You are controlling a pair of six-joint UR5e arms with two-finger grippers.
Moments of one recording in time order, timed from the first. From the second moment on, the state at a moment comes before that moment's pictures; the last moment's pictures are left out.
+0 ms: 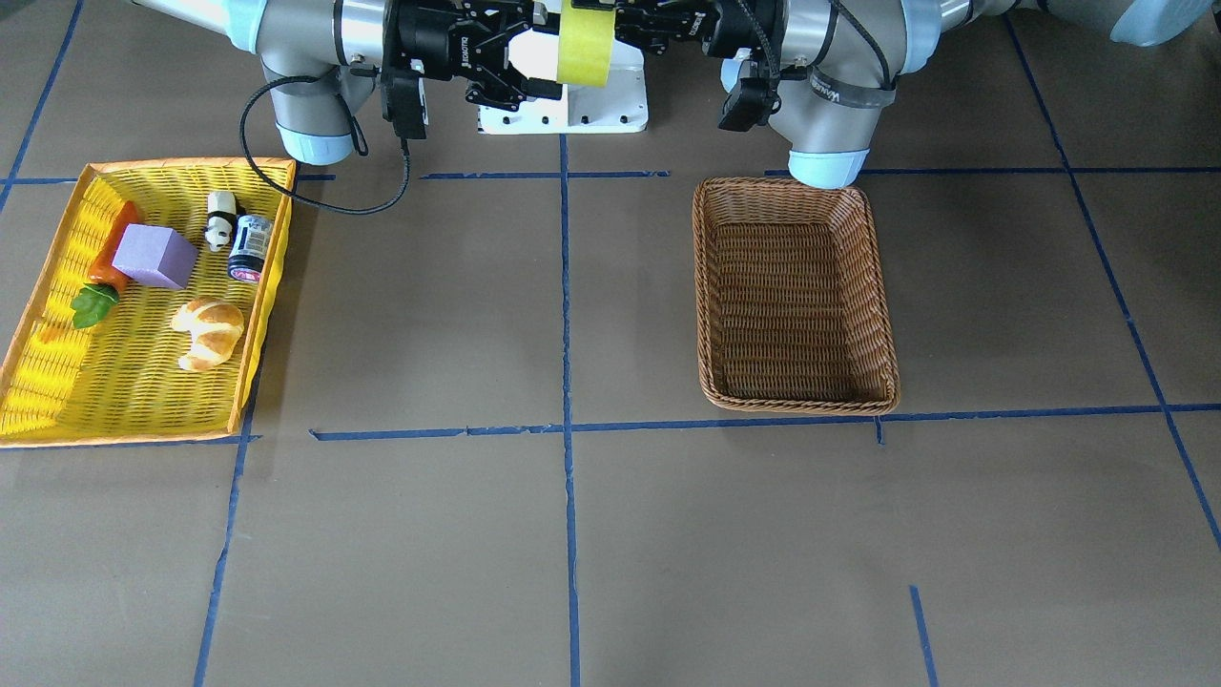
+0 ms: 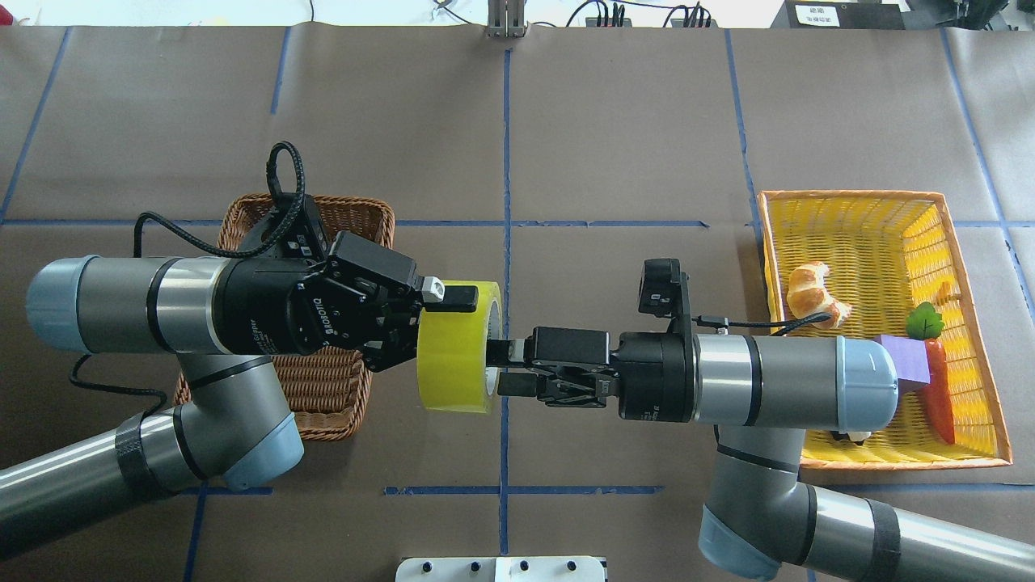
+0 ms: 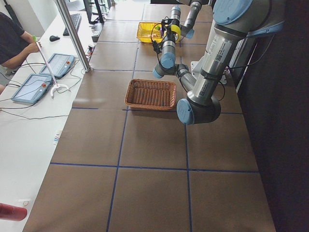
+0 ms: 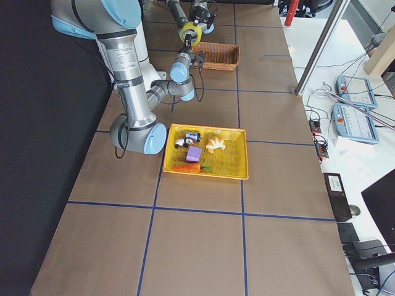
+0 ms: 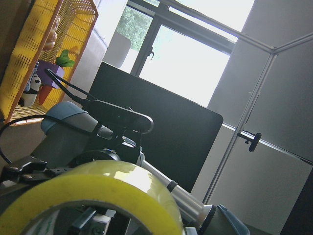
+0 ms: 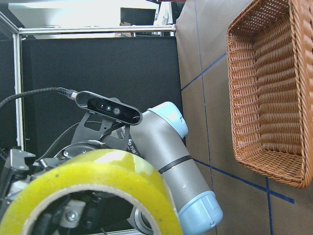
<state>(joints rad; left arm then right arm) -0.53 -2.07 -1.65 -3.51 -1.93 -2.38 0.37 -1.17 1.71 0.11 1.77 1.86</state>
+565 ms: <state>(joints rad) -0.54 -2.06 -1.66 -3.51 -1.93 -2.39 0.38 -1.18 1.71 0.11 1.77 1.86</state>
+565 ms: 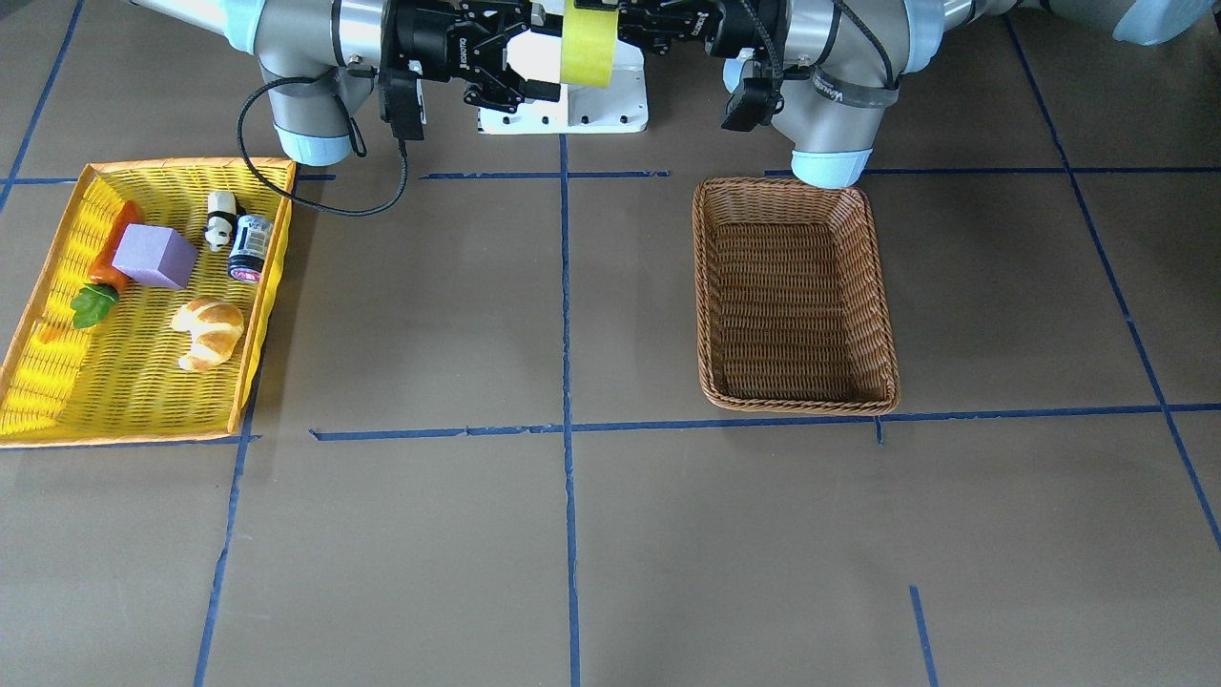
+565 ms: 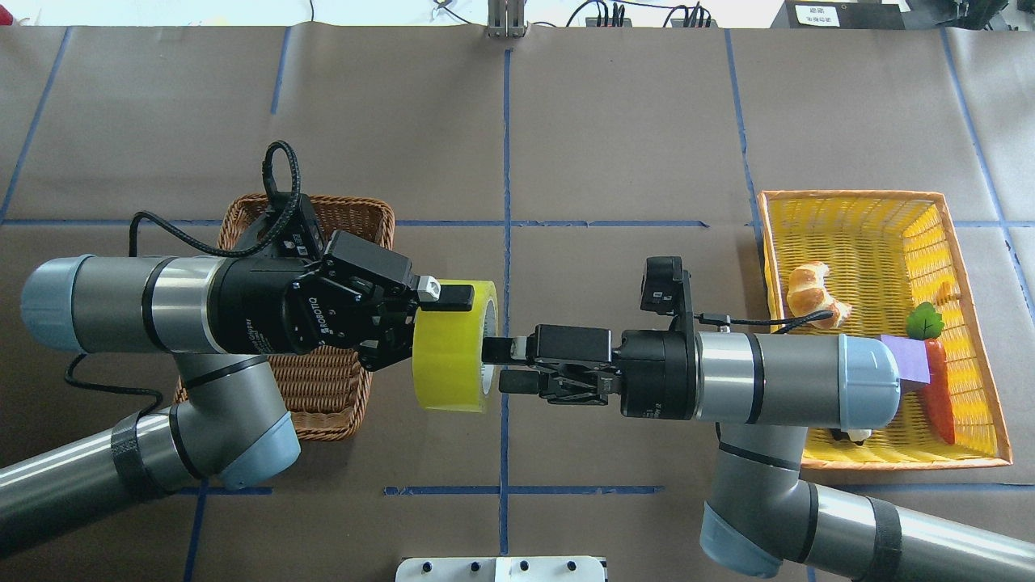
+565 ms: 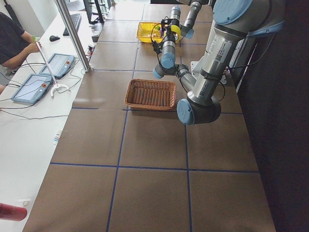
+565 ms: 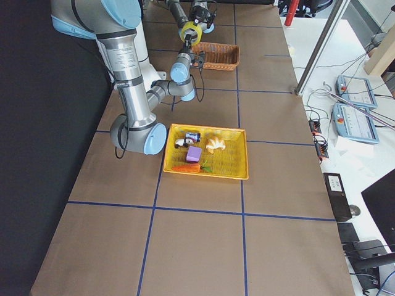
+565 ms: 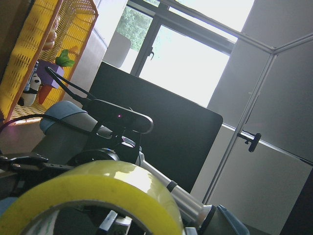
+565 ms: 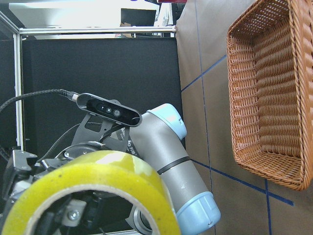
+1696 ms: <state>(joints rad) -0.79 -2.01 -1.79 -2.98 -2.06 -2.13 0.71 -1.22 1.70 -0.22 1.93 1.70</state>
